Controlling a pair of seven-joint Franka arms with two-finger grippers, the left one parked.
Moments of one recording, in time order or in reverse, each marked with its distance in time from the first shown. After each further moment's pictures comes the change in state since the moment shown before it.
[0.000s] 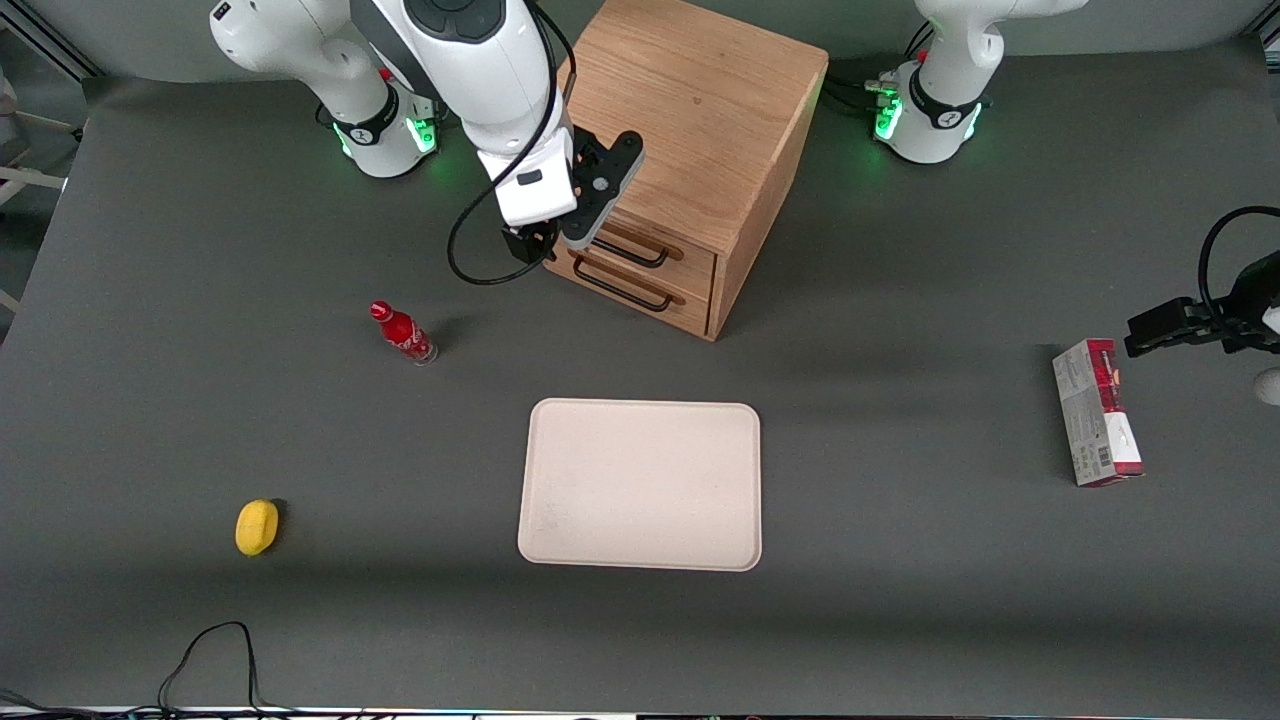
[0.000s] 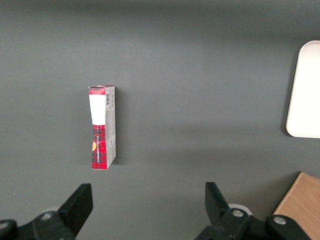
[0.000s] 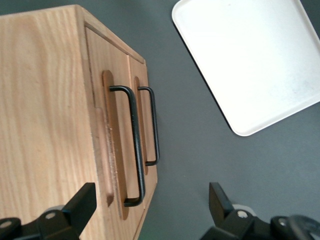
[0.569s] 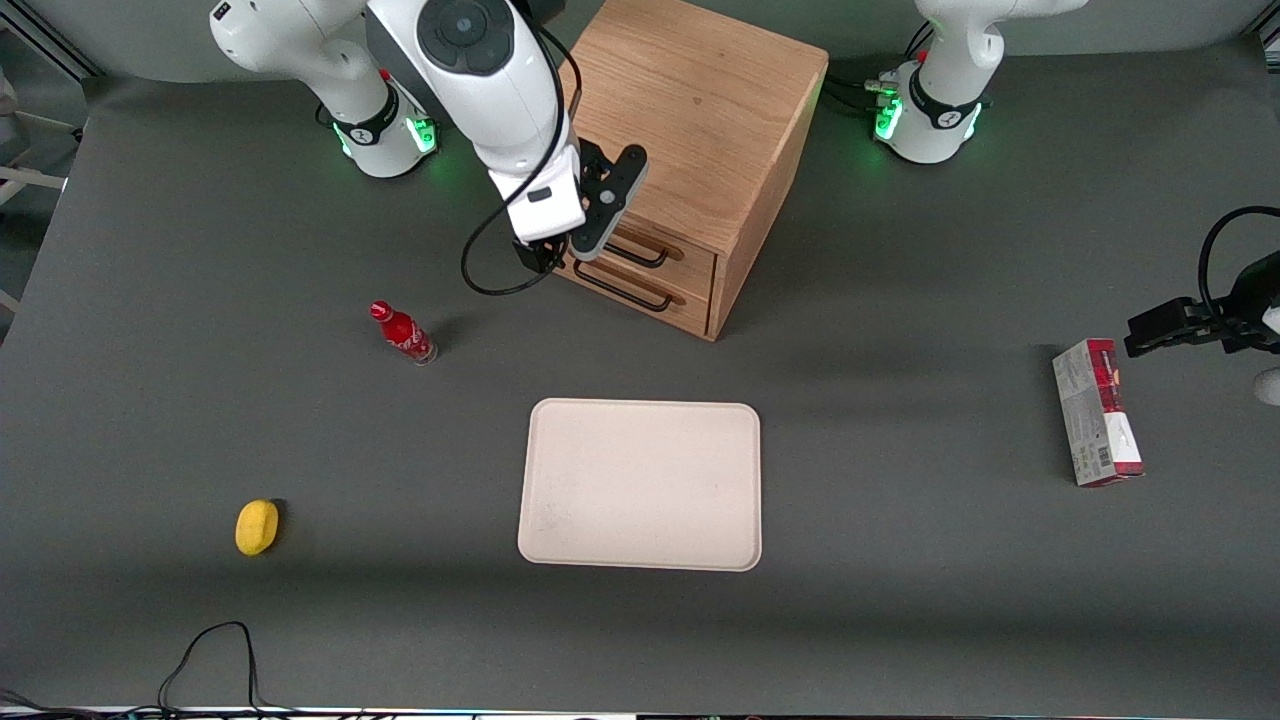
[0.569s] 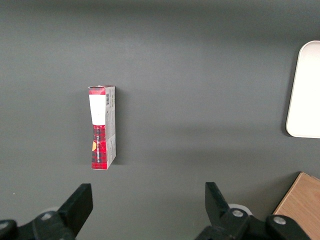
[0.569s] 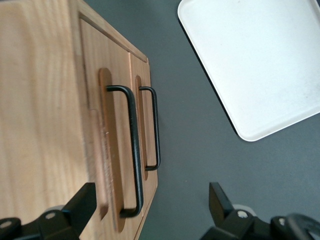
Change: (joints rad) arm 0.001 0.006 0.000 -0.085 0.008 0.084 -0.037
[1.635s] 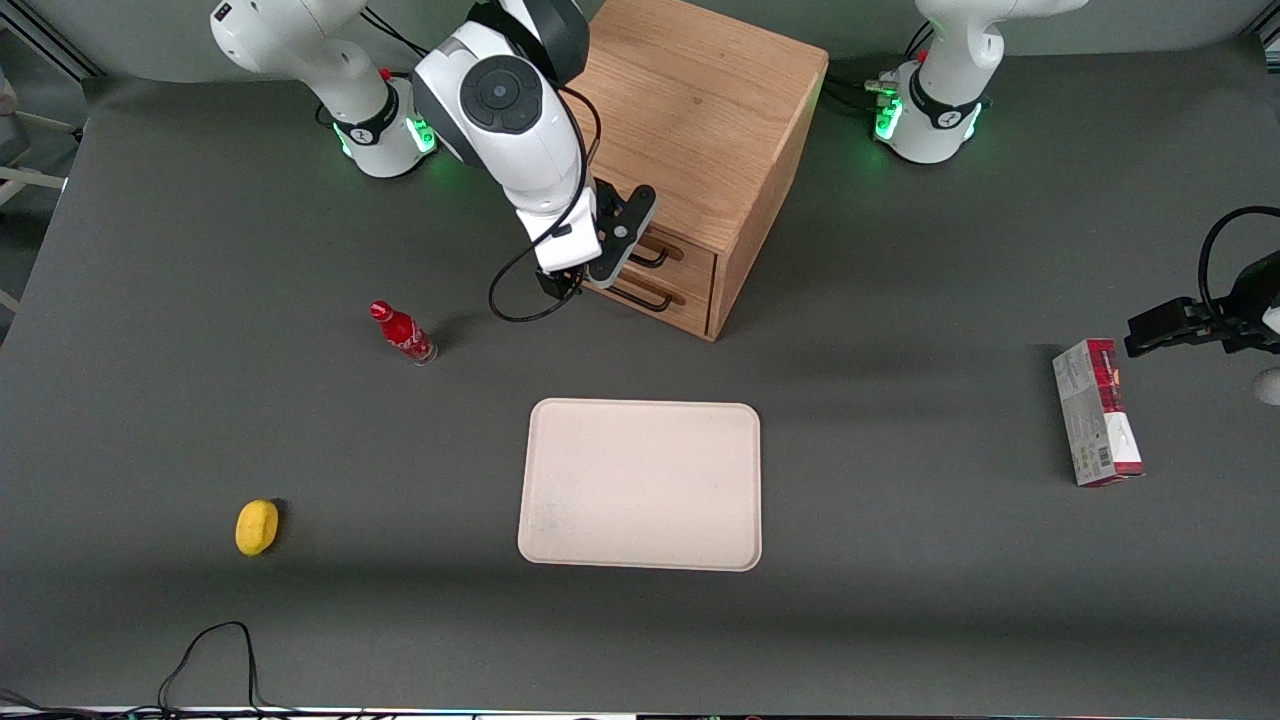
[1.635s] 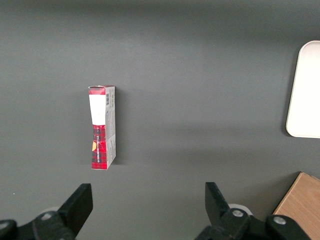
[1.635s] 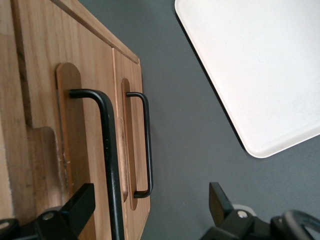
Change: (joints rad) arm 0.027 0.002 -0.006 -0.179 -0.007 0.222 -0.009
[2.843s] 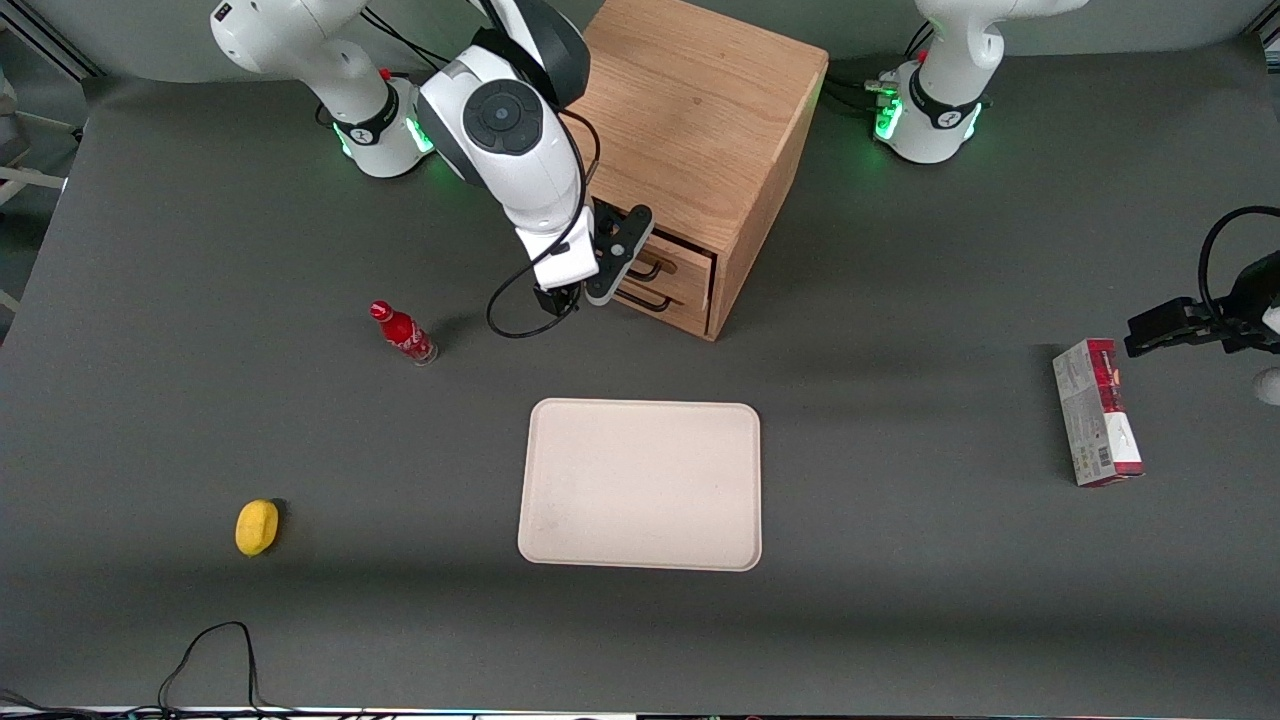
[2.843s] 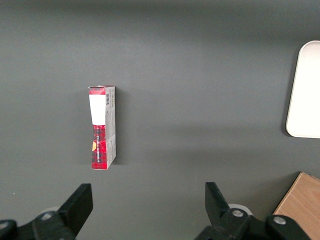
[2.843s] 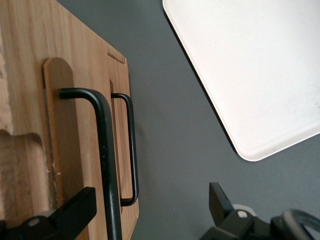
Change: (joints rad) arm 0.004 0.024 -0.018 -0.020 -0.015 0.050 -0.015
